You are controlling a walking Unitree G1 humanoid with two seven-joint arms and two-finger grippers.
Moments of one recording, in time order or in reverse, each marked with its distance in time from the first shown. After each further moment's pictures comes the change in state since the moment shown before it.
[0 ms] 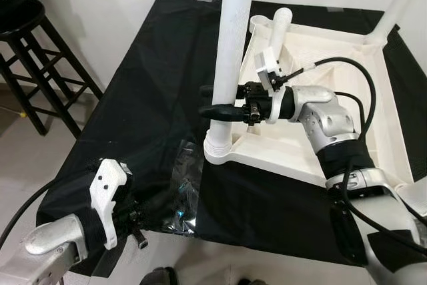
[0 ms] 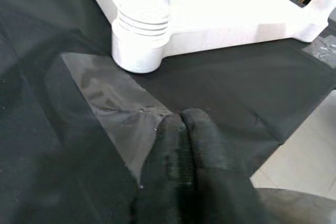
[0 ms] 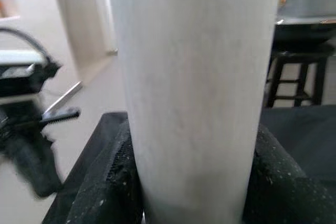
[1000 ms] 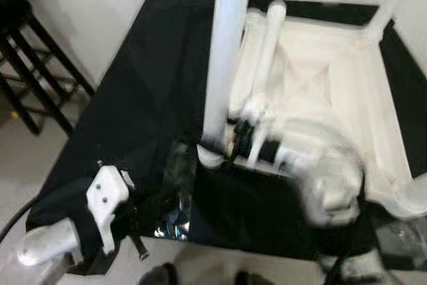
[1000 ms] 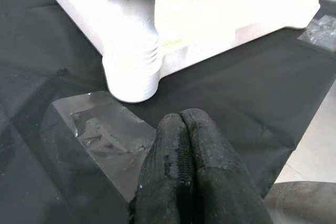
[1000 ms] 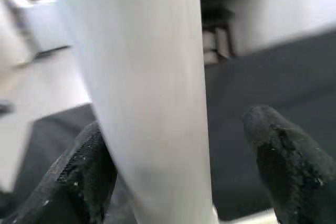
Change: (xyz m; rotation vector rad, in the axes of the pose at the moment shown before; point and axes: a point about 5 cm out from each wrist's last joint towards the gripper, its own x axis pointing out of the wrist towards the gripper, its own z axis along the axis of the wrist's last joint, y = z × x) left arm -0.007 -0.004 0.012 0.173 -0.049 -0.033; right arm 0.012 0.043 -0.008 0.029 0.017 -0.284
